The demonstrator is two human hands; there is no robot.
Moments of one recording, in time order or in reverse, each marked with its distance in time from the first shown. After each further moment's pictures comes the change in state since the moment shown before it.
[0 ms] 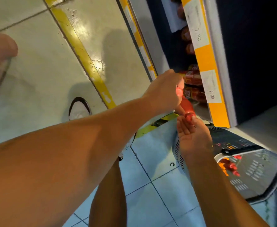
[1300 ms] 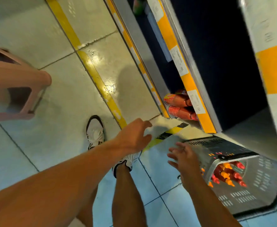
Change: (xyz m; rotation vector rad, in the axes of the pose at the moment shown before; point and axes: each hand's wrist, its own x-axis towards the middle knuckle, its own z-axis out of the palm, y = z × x) left_hand -0.128 -0.031 -0.028 0.092 -0.212 -0.207; right_hand -0.057 0.021 -0.060 -0.665 -0.191 -0.062
